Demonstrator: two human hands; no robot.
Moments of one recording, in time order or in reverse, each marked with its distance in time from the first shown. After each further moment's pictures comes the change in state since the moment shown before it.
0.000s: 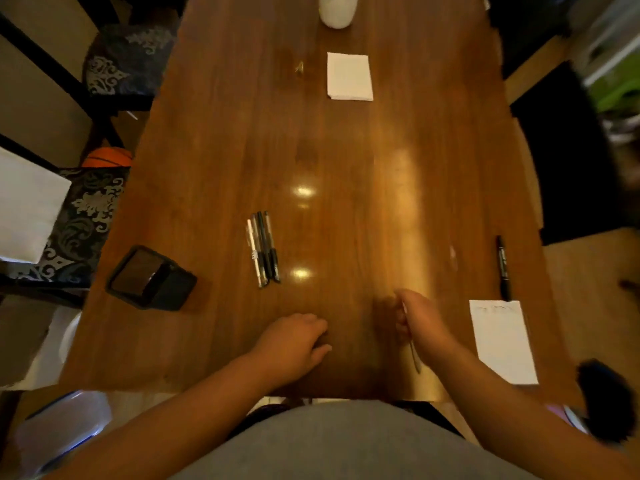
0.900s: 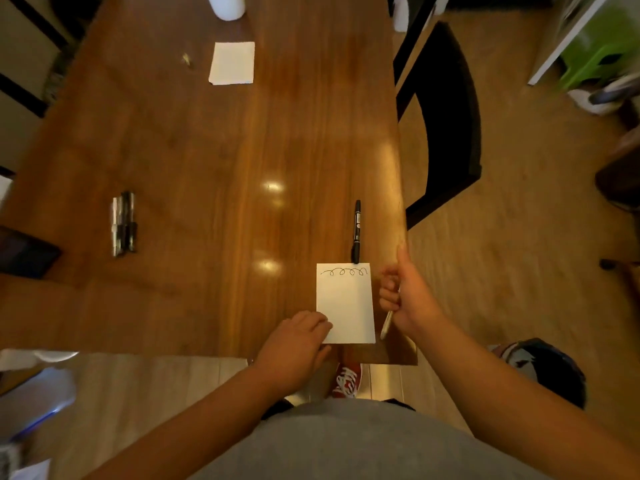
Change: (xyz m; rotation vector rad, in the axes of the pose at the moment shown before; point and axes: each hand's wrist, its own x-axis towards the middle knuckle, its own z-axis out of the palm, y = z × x) left_hand 0.112 0.276 0.141 0.143 0.168 -0.017; right_hand 0.040 0.038 -0.292 0.424 -0.176 0.009
